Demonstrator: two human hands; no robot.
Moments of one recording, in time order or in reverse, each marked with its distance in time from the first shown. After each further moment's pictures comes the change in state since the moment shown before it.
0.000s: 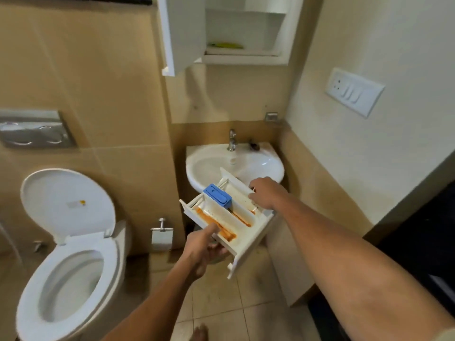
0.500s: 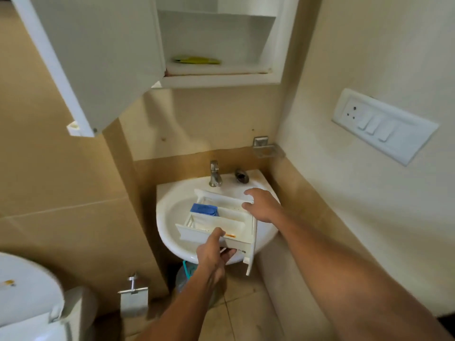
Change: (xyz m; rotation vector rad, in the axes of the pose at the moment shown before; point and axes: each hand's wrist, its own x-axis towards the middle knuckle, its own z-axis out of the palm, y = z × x) left_hand 0.242 0.091 0.107 -0.243 0.173 -0.049; right_hand 0.226 0.069 -0.030 0.232 0.021 0.094
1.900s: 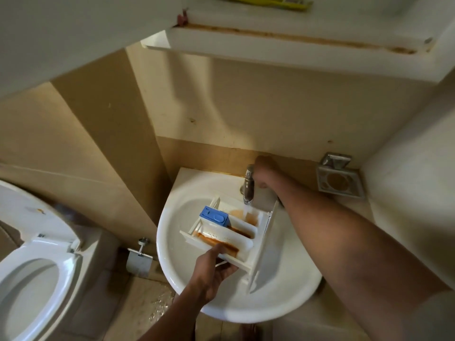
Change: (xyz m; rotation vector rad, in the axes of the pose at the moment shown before) left_hand 0.143 0.000 0.038 -0.167 0.173 -0.049; right_hand 0.277 -0.071 -0.008 -0.405 -0.242 -0.202
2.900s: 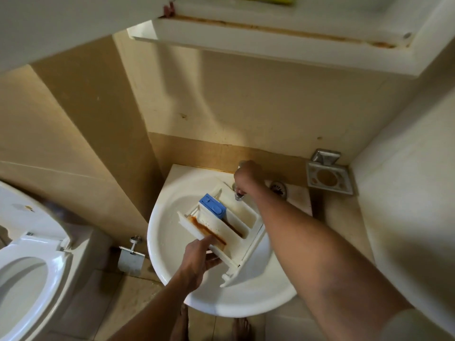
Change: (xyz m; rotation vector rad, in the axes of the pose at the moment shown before) left_hand 0.016 0.007 -0.005 0.206 0.021 0.085; right_hand -0.011 -0.011 0.030 0.493 0.048 0.148
